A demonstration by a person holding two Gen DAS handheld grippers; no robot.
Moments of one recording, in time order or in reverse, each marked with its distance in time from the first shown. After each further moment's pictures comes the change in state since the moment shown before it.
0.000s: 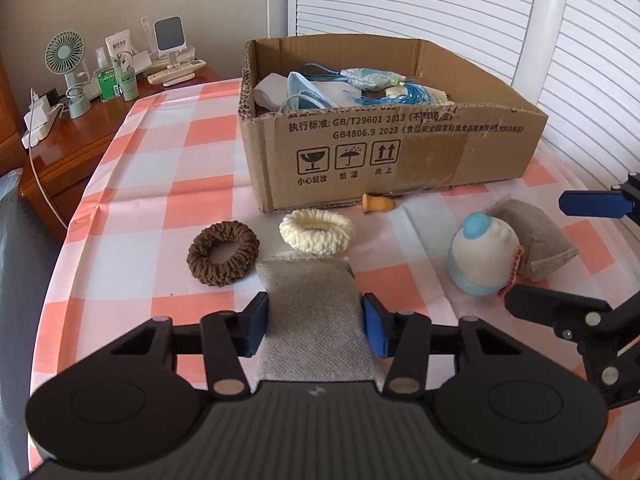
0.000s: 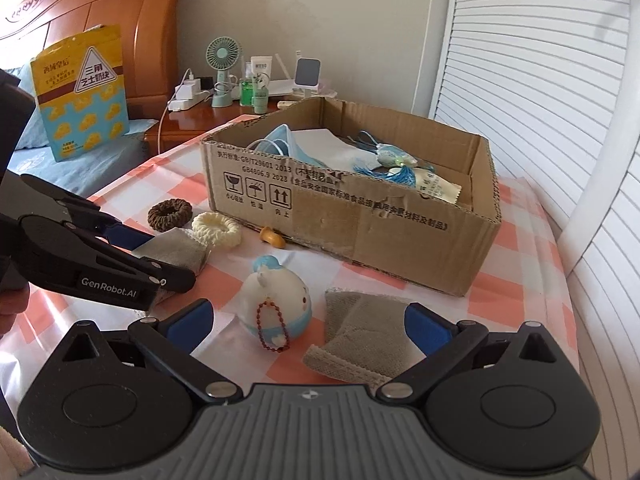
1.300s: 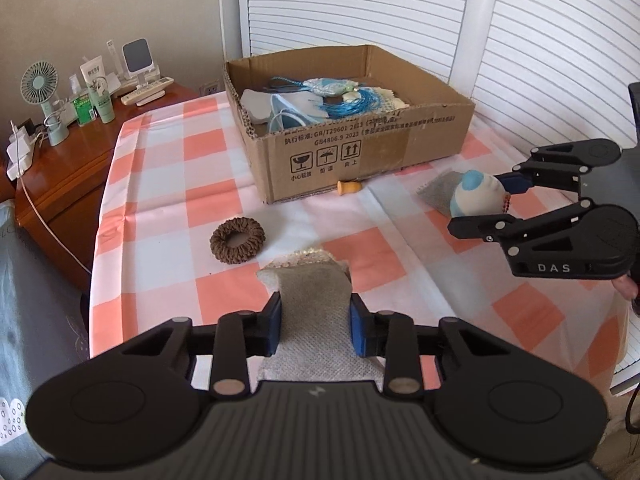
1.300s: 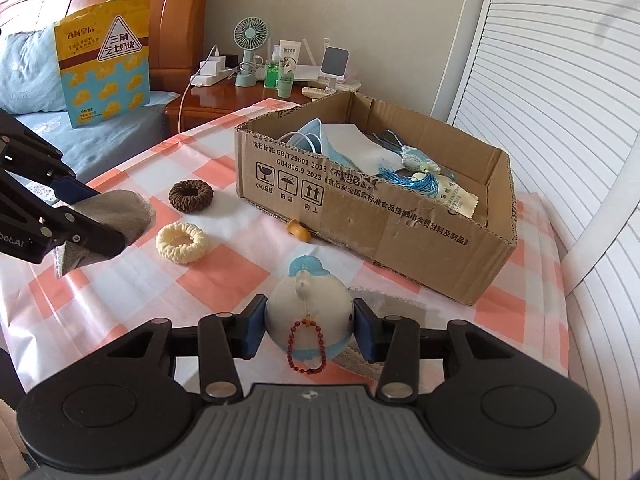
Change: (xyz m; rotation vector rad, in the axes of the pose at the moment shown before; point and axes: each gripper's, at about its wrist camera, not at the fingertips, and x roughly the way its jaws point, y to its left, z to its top) left arm -0.072 0.028 -0.009 0.137 0.028 -0.115; right arm -0.013 0.017 0.012 -0.092 0.058 -0.001
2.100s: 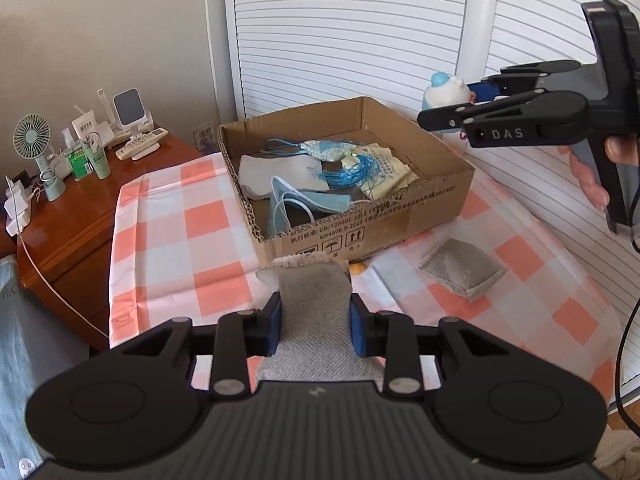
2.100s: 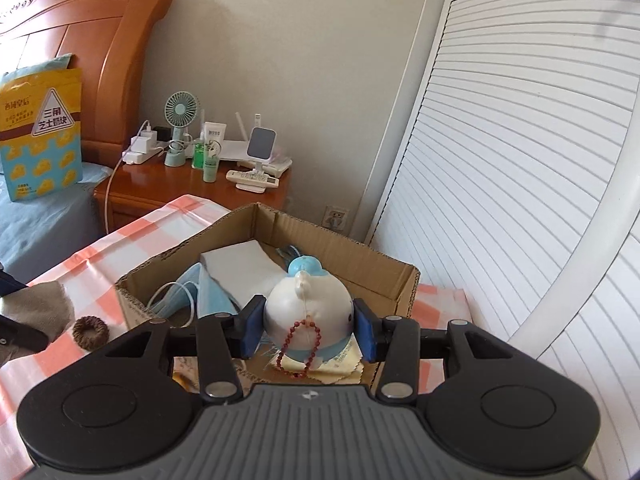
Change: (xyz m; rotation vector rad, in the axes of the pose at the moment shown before) left arm -0.009 0.006 0.059 0.051 -0.080 -0.007; right arm 0.001 -0.077 0.107 0.004 -0.165 -0.174
